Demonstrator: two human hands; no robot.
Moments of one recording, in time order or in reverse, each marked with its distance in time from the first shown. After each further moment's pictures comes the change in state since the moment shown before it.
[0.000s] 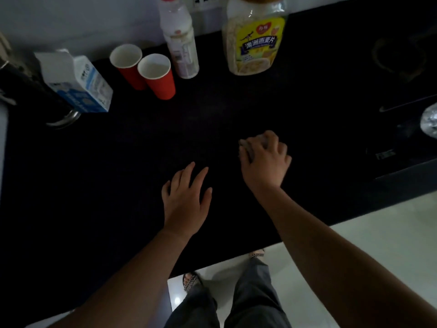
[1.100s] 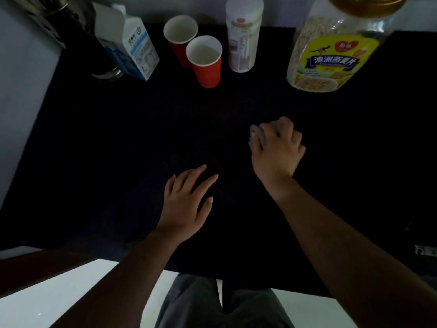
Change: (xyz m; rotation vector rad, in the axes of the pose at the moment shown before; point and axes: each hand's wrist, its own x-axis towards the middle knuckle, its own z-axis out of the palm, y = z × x) left_hand 0.000 0.015 0.002 -0.066 0.025 -0.159; right_hand 0.087 -0.029 0.013 0.026 -0.124 -0.350
